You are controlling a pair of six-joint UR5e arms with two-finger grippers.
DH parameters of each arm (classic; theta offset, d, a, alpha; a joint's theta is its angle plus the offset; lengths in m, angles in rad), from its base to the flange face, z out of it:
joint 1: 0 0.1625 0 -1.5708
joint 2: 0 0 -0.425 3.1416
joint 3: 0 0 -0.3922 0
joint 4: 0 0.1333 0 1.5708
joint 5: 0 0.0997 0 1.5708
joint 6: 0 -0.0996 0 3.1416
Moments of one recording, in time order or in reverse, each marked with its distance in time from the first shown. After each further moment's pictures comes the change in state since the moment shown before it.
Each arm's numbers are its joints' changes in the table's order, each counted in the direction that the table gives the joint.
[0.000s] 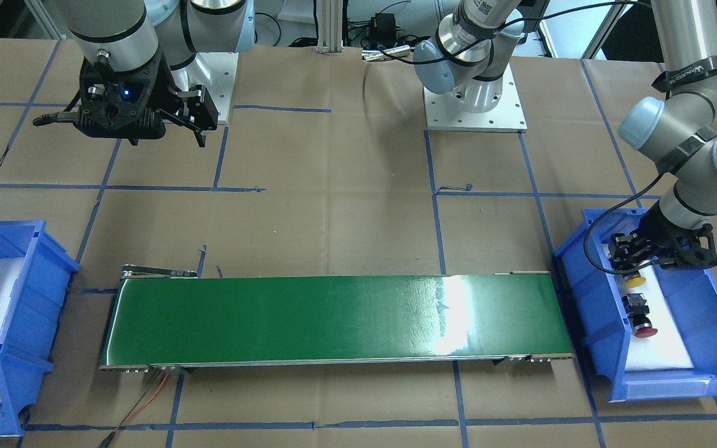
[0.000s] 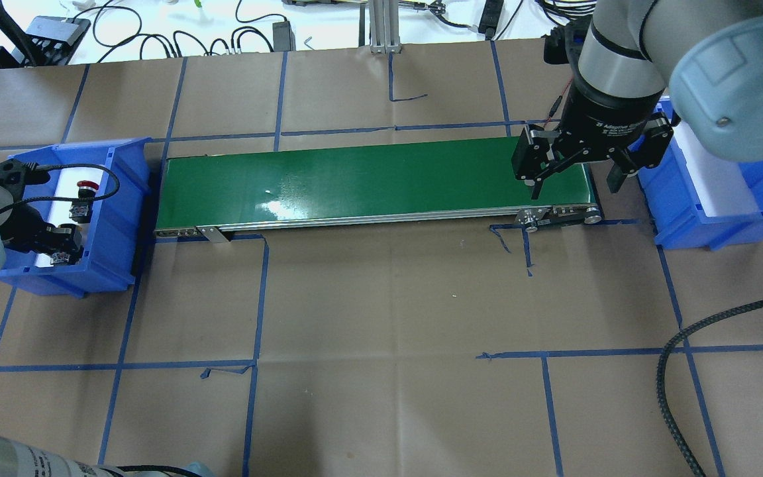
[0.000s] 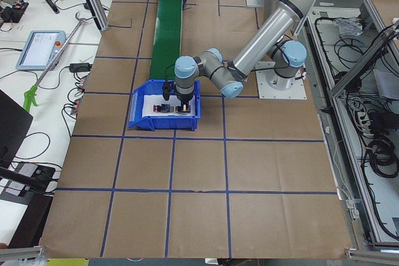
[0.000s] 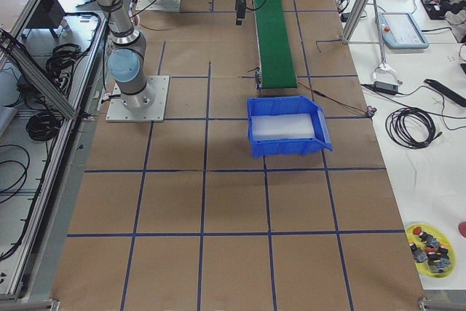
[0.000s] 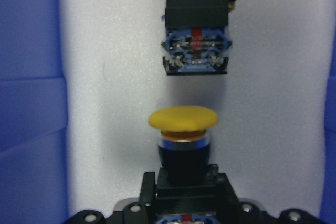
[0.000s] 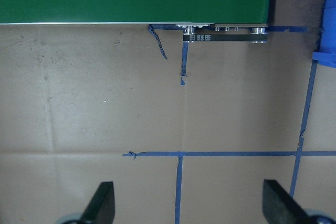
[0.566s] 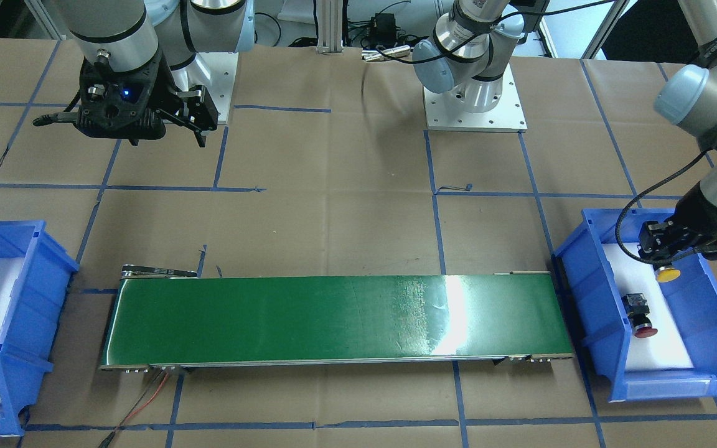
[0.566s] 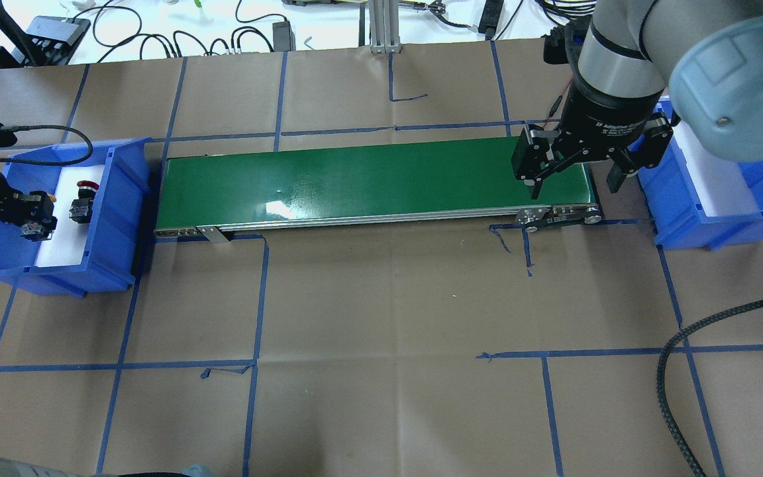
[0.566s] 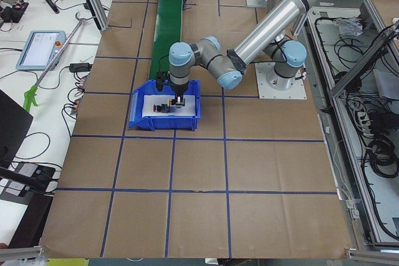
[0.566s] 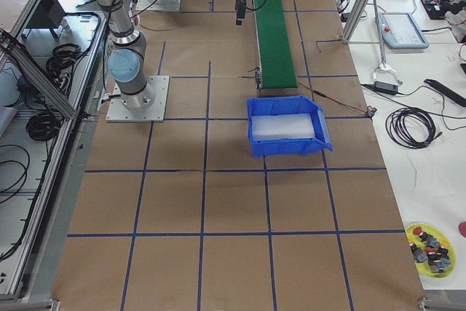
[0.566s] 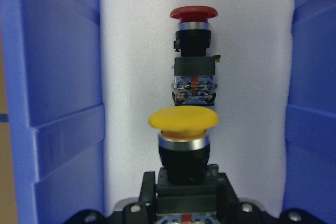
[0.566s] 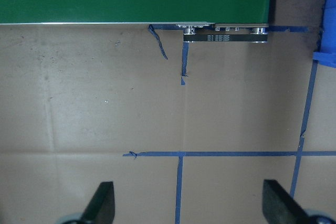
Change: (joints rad) left arm -0.012 -0.080 0.157 -0.248 -0.004 0.009; right arm 0.000 0.000 0.000 0.000 0.001 0.000
